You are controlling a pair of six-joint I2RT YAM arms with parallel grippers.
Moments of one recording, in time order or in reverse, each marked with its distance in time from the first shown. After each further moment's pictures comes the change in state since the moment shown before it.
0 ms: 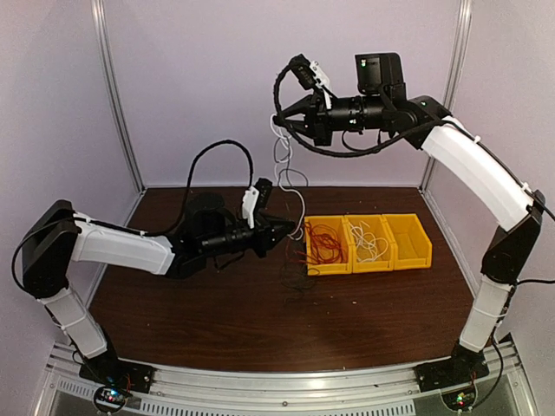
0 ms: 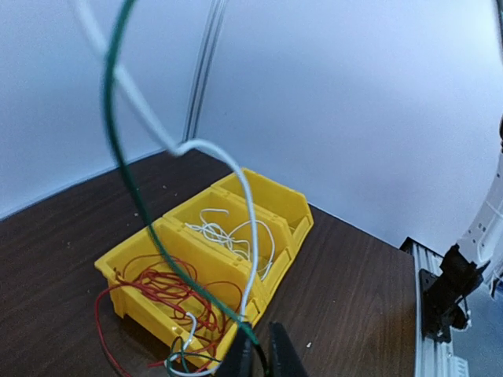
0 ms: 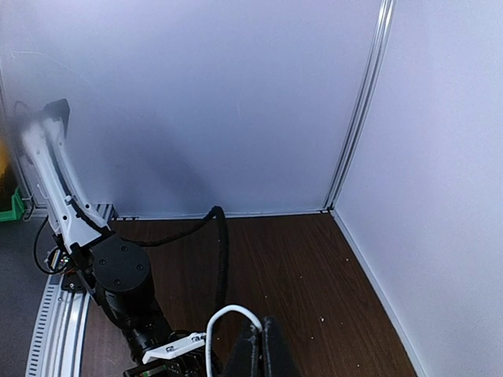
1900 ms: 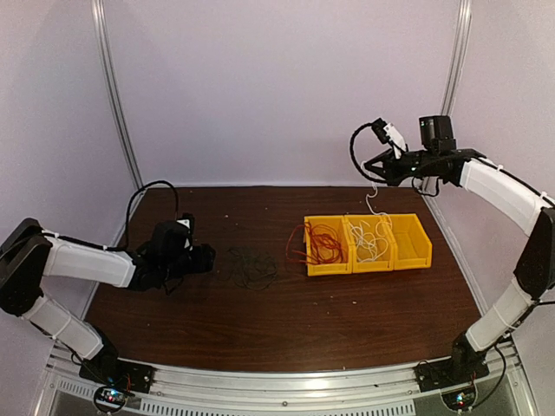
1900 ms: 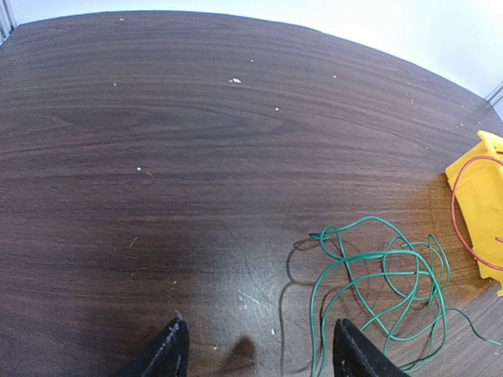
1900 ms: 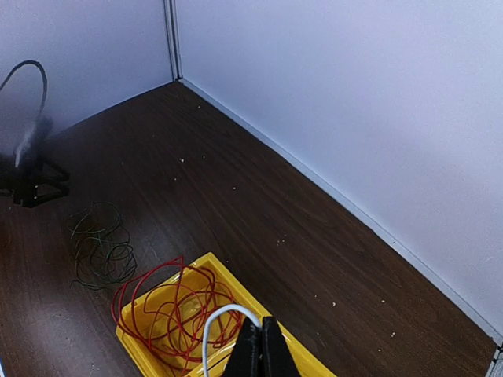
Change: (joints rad) left arm 0.240 -0.223 -0.342 -0.429 -0.553 -0.257; right arm -0.485 -0.274 -0.705 0.173 0.061 -0.052
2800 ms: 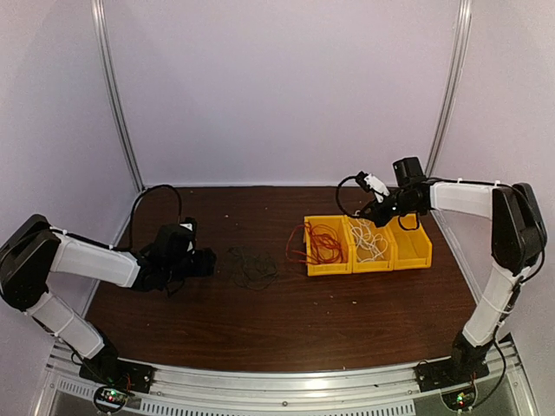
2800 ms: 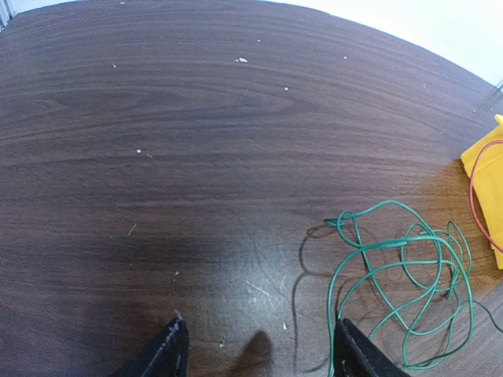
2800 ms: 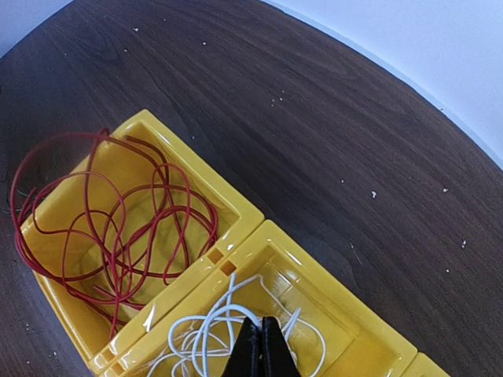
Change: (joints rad) left arm 0.000 0.051 0.000 0.006 -0.002 0.005; right arm 0.000 0.233 -0.192 0.100 0.101 -0.038
